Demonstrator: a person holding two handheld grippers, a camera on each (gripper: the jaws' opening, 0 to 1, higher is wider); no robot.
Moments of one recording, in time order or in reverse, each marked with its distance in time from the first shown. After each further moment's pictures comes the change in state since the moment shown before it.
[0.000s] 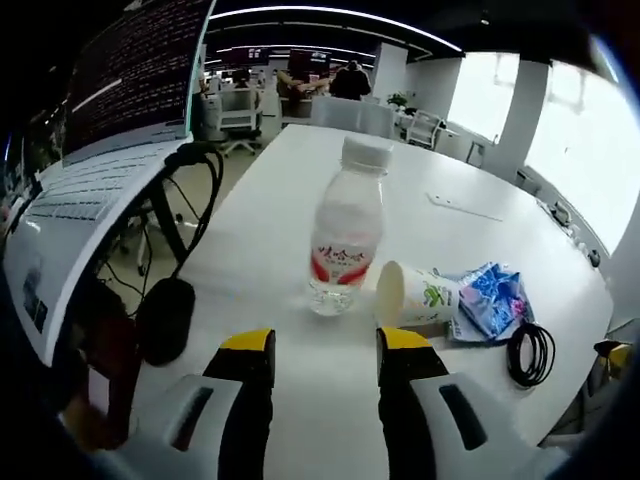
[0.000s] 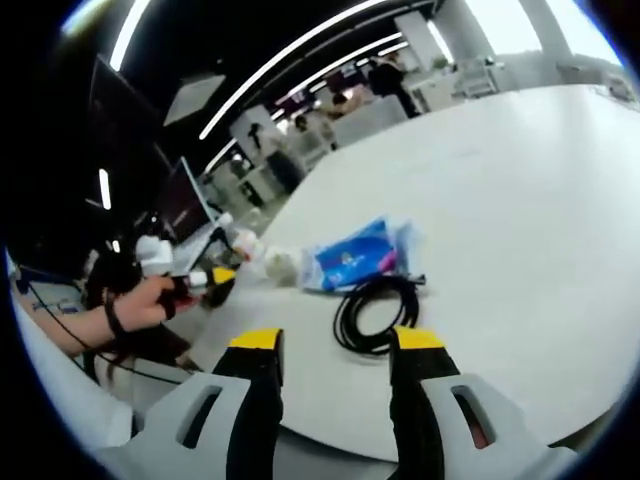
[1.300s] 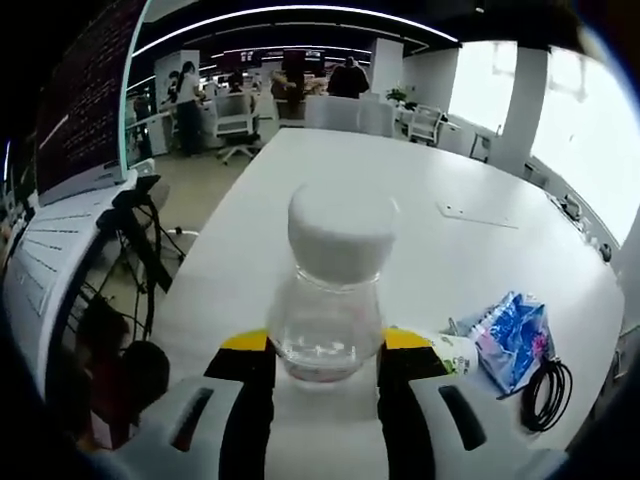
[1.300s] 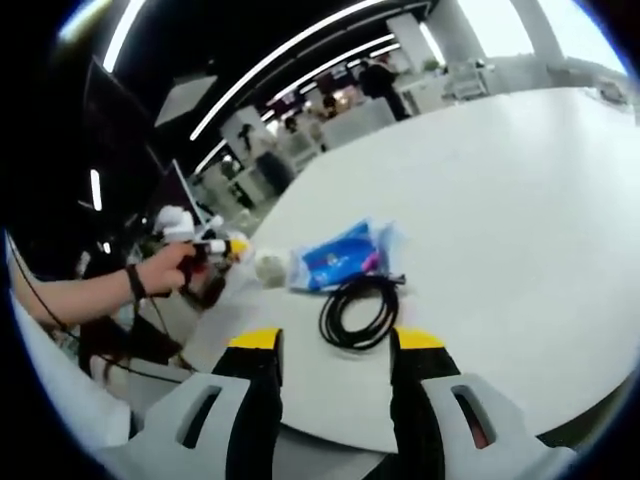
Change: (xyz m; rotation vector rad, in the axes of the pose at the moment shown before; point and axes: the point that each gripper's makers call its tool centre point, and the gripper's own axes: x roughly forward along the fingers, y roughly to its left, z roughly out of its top) left arm 0.063 -0.013 0.064 0.044 -0.013 0.035; right arm -0.018 -0.012 0.003 0.004 -0.005 -0.049
